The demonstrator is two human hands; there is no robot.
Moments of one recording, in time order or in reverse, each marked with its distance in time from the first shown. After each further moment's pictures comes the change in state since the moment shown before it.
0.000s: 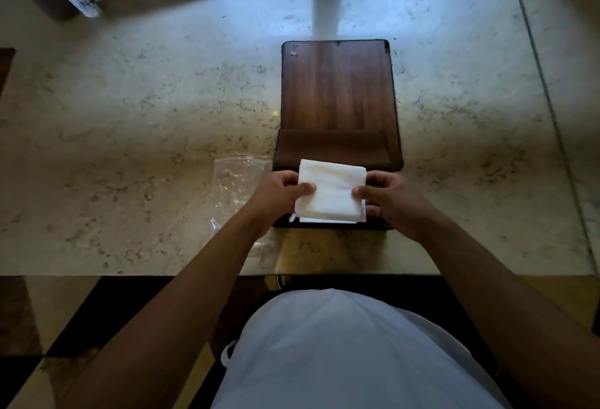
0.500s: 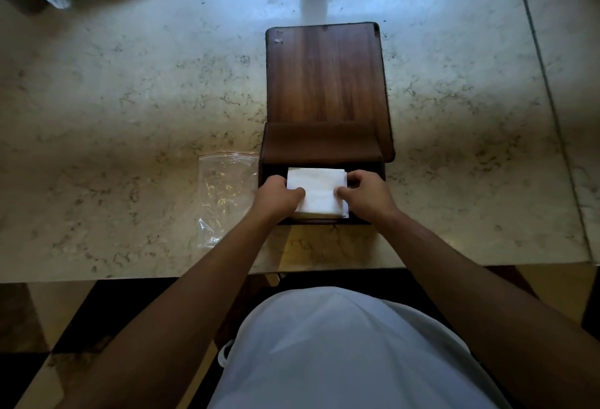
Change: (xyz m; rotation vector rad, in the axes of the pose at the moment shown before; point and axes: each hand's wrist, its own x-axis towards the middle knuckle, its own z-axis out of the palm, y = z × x) left_hand 0.038 -0.024 0.027 0.488 0.196 -0.108; right_hand 0.035 0.031 0.010 -0.757 0.335 -0.103
